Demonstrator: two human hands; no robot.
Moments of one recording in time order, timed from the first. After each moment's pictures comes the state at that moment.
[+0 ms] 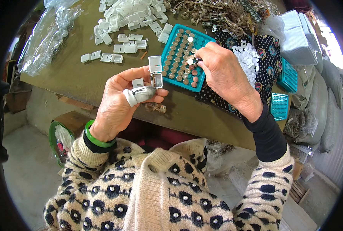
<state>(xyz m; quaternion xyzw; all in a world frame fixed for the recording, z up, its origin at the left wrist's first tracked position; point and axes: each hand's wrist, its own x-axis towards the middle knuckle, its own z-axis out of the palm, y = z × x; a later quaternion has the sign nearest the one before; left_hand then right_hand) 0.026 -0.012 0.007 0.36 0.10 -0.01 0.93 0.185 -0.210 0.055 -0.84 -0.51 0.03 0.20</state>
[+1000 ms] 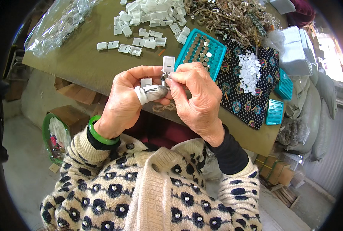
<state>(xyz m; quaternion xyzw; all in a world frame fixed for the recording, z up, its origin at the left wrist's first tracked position) 0.006 -0.003 0.021 0.37 0.12 0.01 0.92 0.087 -0.154 0.041 -0.77 -0.44 -0.10 0.45</state>
